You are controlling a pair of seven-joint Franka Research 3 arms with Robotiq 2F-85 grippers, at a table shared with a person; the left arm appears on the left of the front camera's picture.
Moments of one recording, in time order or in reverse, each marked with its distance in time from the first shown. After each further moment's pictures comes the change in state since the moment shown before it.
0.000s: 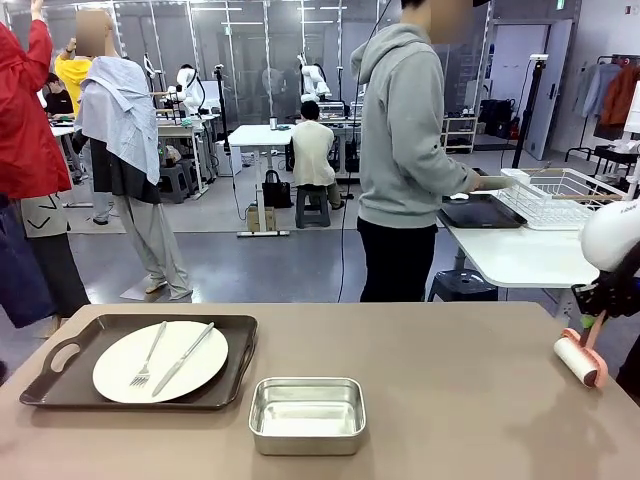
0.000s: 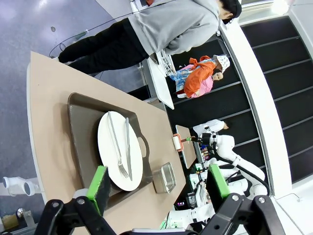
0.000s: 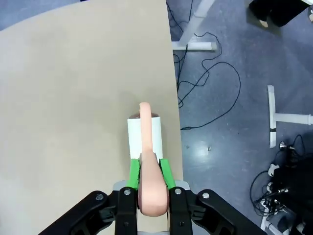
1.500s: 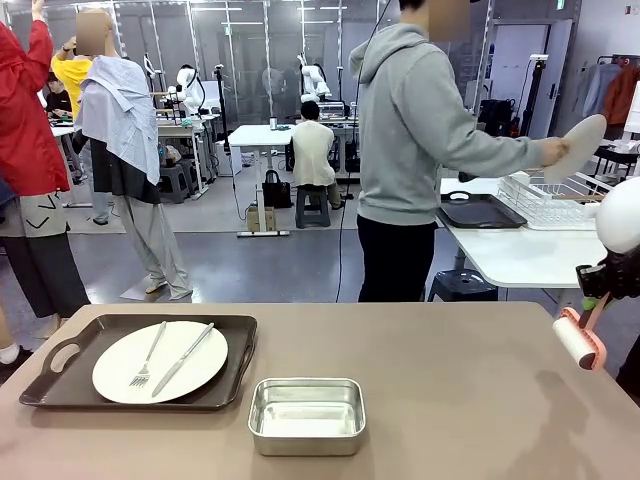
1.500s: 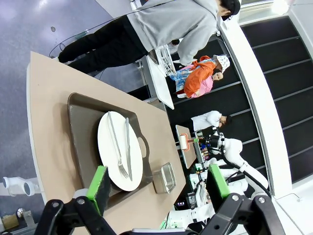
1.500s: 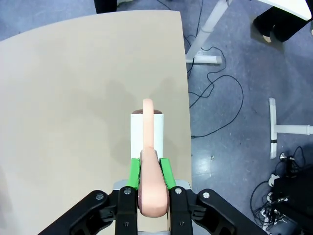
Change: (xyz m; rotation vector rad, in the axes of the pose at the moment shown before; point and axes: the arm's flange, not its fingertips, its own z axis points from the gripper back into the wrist) left arm 0.000 0.000 0.000 0.000 0.000 0.000; right arm -0.017 0.017 0.058 0.035 -0.078 0.034
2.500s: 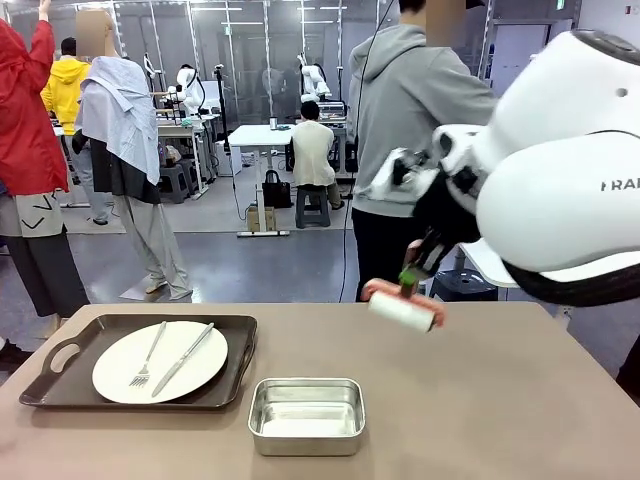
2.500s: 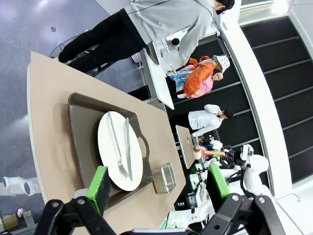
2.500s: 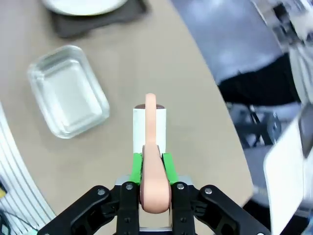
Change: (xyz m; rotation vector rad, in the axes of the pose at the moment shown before) left arm 0.000 0.000 0.001 0.001 -0.001 0.000; right arm -0.093 0.314 0.144 0.245 -0.247 1.164
